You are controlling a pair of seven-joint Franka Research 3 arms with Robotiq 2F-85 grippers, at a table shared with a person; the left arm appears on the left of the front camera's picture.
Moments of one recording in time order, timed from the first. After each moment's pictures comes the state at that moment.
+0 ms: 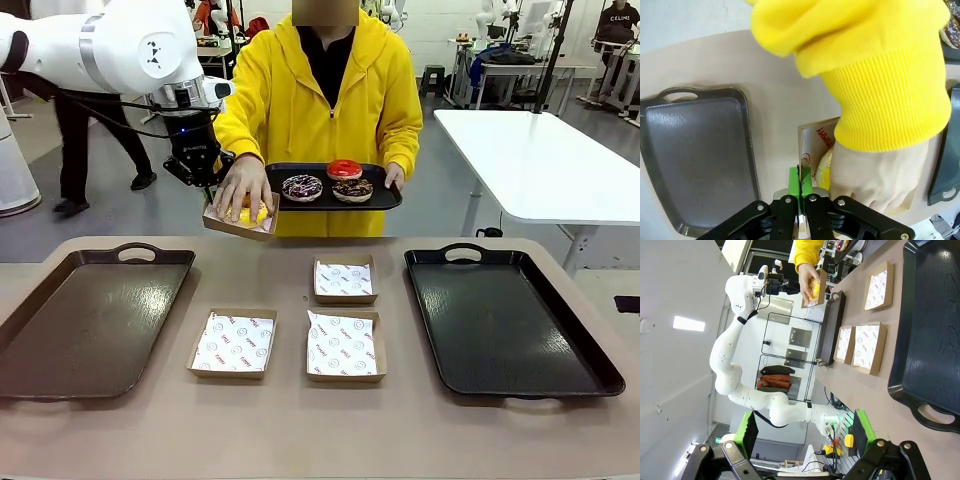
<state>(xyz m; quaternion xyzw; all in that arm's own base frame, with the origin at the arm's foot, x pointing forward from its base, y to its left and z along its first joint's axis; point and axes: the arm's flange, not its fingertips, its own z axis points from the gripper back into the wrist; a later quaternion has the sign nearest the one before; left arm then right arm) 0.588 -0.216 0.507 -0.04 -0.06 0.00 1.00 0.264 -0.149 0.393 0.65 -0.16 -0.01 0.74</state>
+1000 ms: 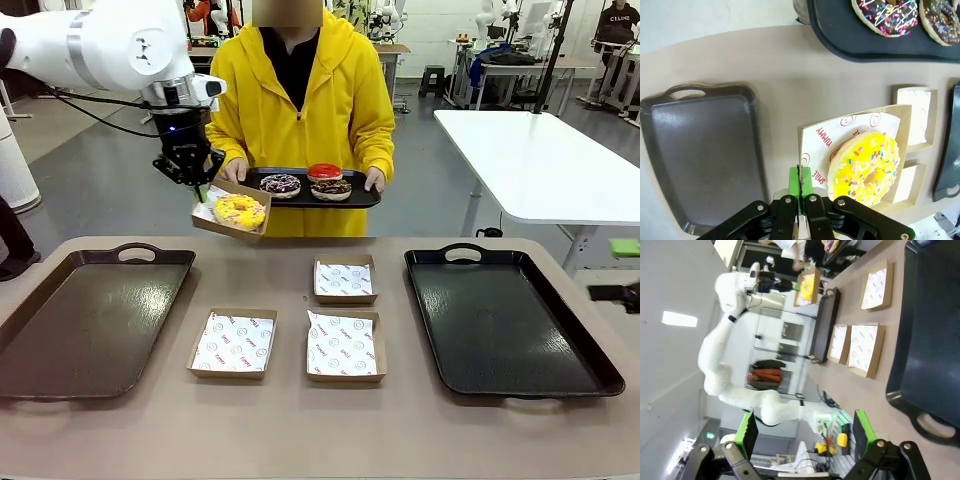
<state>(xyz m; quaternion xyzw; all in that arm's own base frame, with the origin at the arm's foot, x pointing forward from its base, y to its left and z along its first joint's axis) 0.580 -0.196 0.513 -0.03 -0.06 -0.01 1.00 0.295 -0.114 0.408 0.62 -0.15 0.02 0.77</state>
